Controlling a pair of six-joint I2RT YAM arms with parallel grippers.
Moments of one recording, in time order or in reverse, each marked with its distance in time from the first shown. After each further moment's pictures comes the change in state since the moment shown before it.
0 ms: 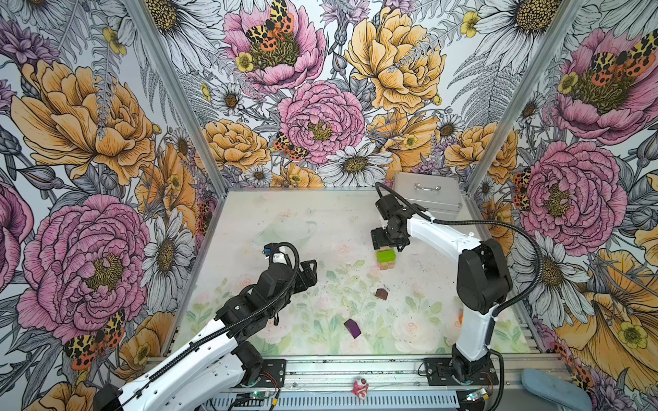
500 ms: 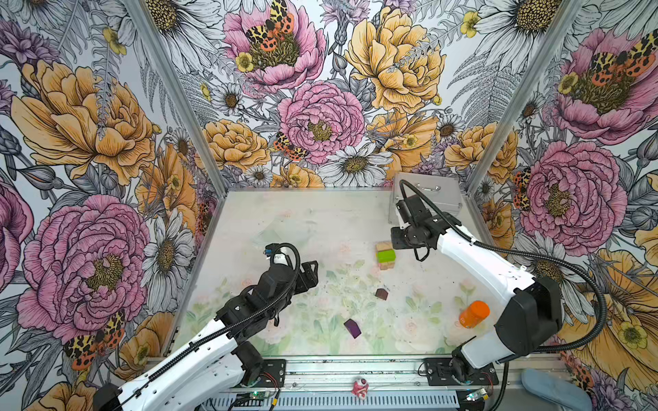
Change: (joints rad) left arm -0.026 -0.004 0.000 0.000 -0.001 0.000; right arm 0.000 -0.367 -0.240 0.023 0.031 0.048
